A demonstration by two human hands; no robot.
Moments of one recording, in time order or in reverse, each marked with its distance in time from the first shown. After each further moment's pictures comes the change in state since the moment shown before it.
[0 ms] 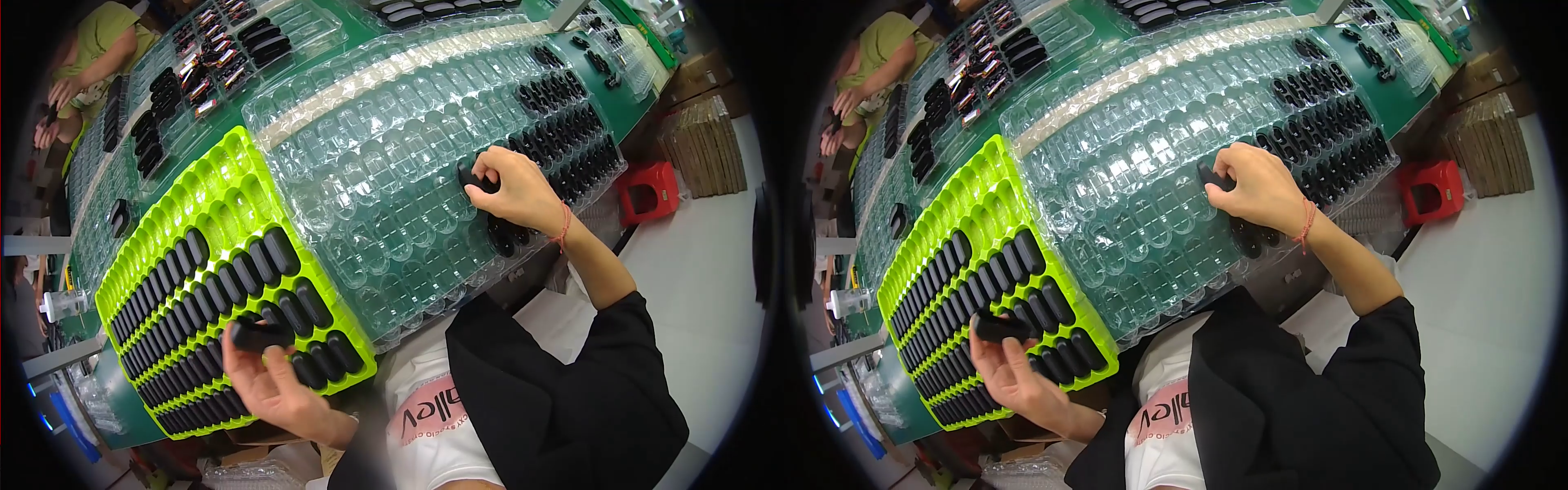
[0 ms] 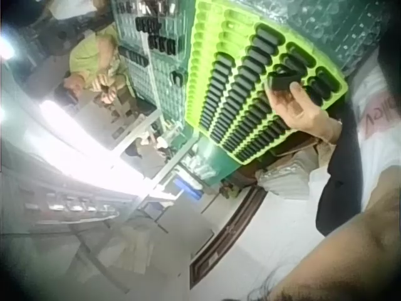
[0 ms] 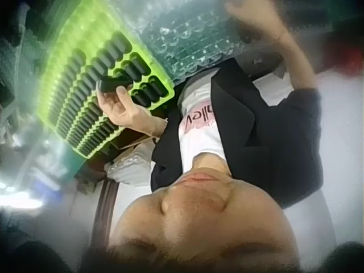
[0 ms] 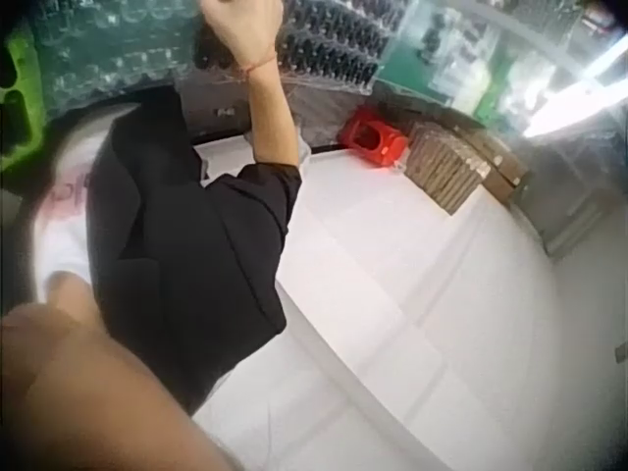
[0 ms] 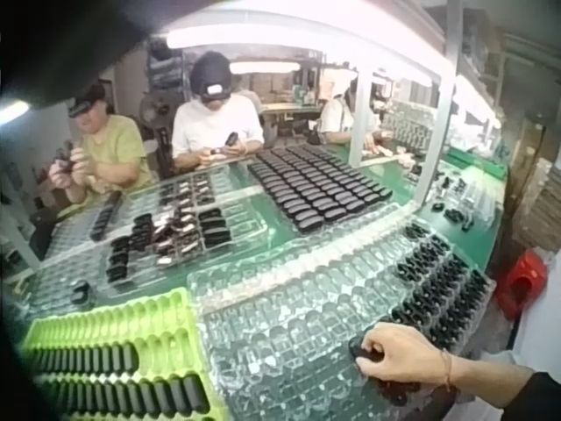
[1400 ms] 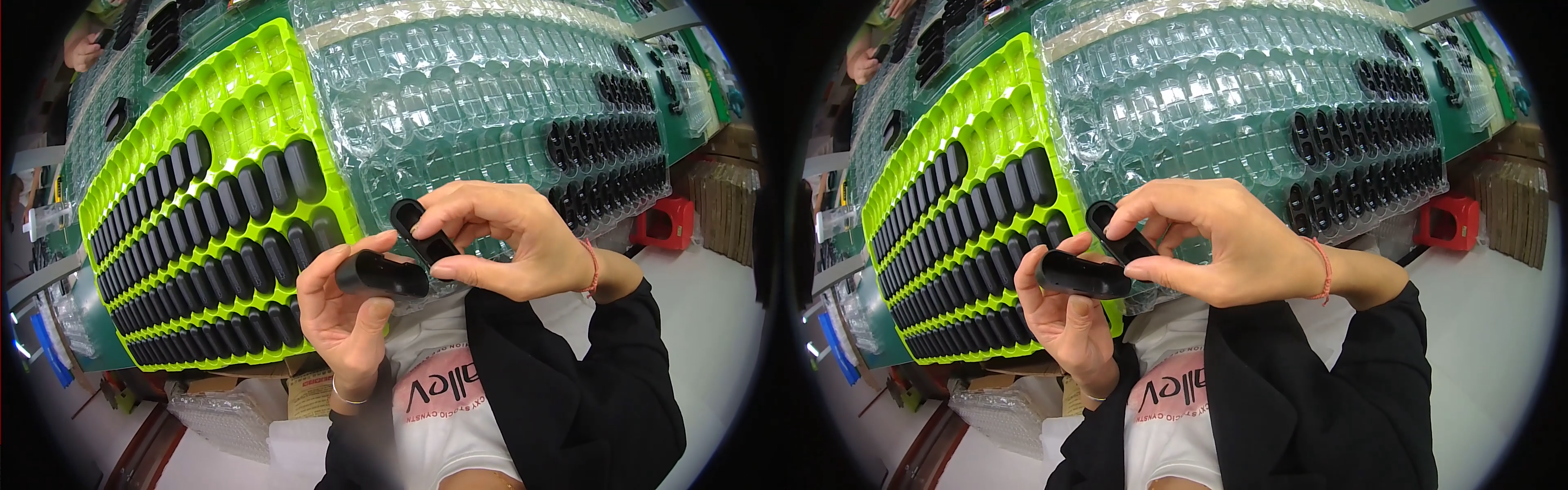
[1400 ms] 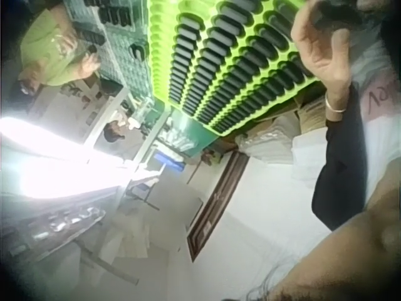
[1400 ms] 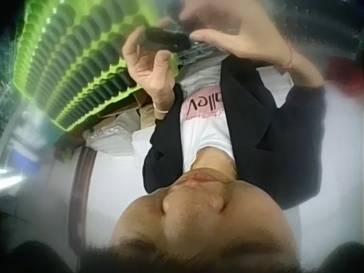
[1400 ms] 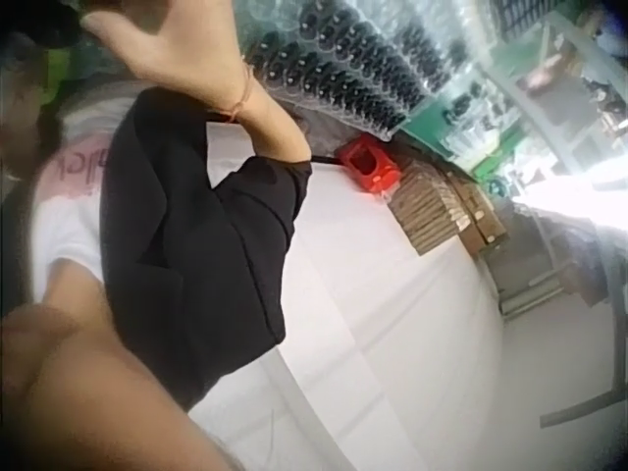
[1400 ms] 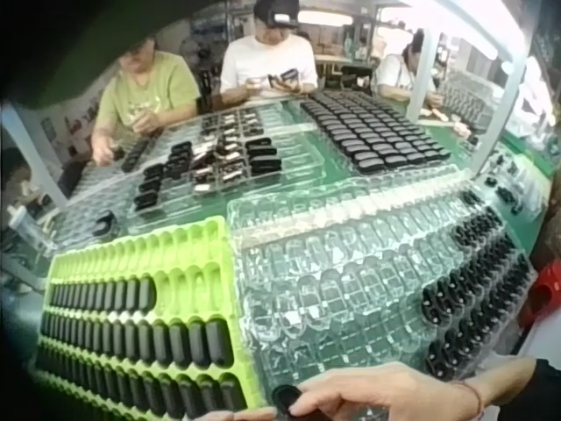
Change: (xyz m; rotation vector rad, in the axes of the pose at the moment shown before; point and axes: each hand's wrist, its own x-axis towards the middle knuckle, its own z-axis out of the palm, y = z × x) left_hand -0.026 -0.032 0.030 -0.657 -0.375 -0.195; right_hand -0.013 -0.105 0.025 0.946 -0.486 -0.332
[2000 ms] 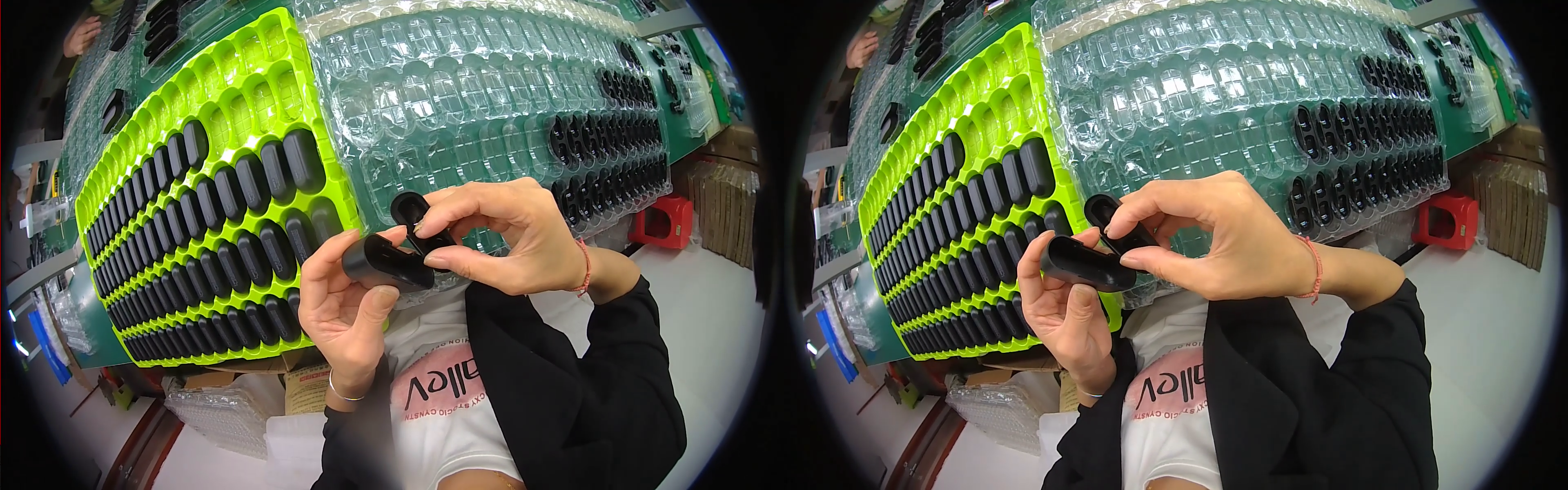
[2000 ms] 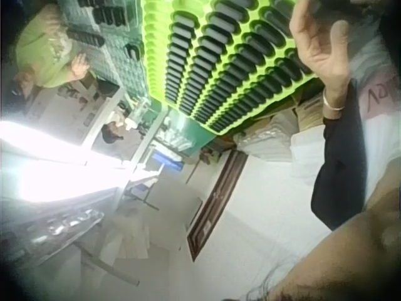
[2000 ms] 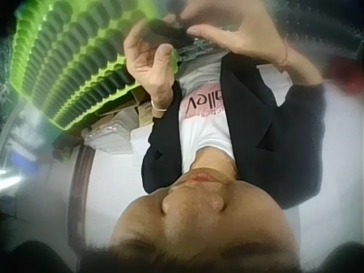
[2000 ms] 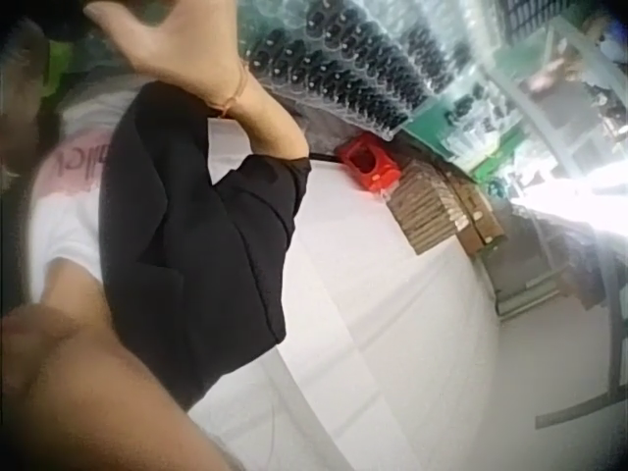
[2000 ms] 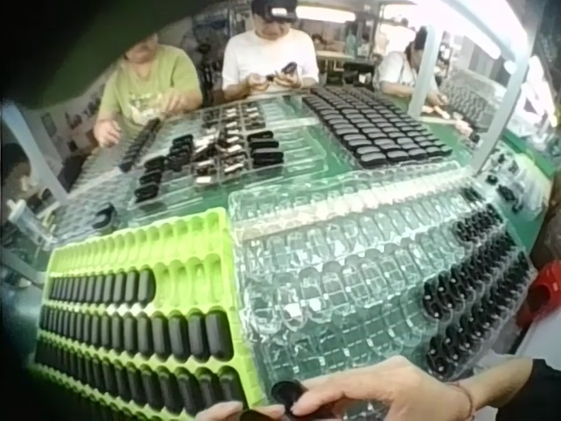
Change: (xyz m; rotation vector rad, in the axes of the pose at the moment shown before) left_hand -0.002 0.007 0.001 0.091 0.033 -0.083; right_hand 0.000 0.008 0.009 -0.052 0.061 -0.089
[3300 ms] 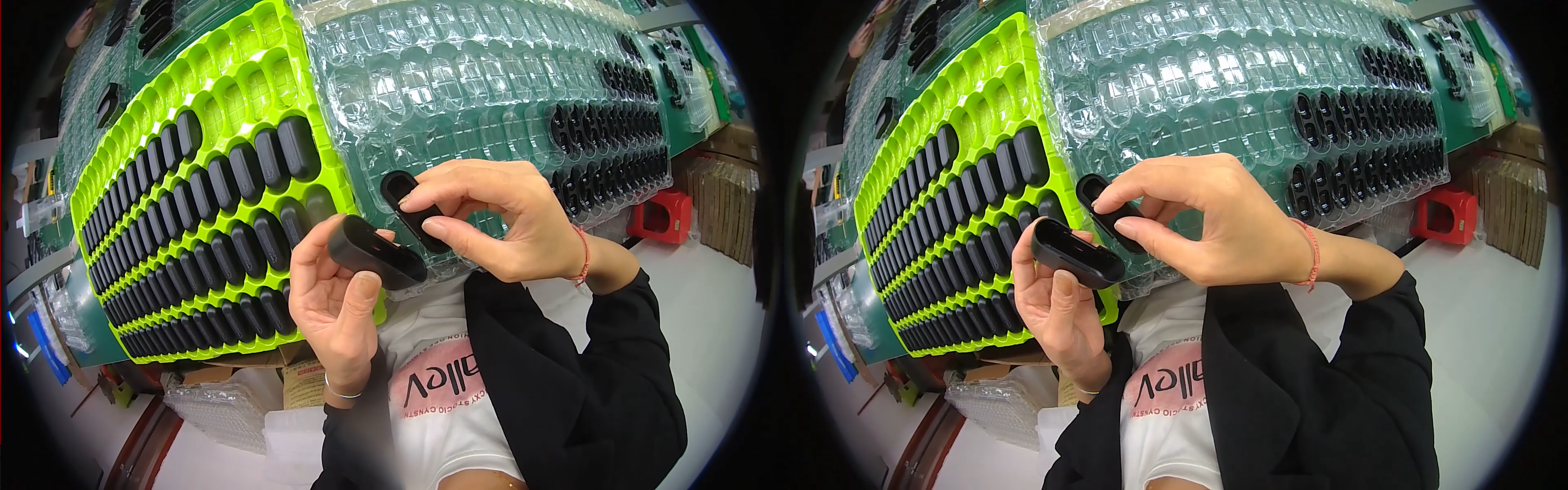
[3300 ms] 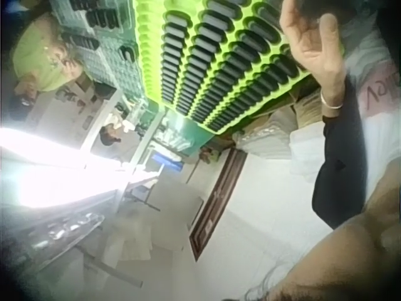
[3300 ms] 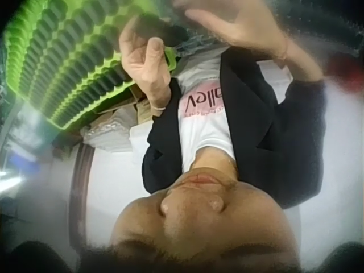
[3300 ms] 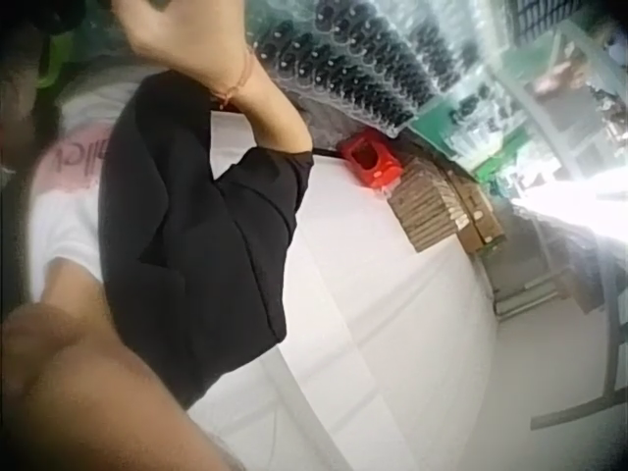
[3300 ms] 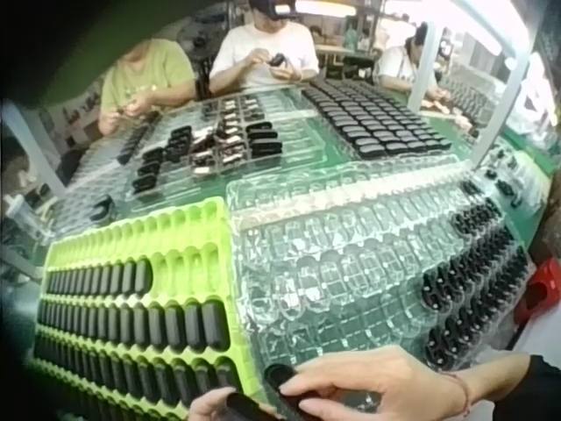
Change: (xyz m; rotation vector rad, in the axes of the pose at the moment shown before) left_hand -0.002 0.001 -0.006 -0.086 0.073 -0.076; right_hand 0.004 0.005 0.004 -0.095 0.039 -0.023
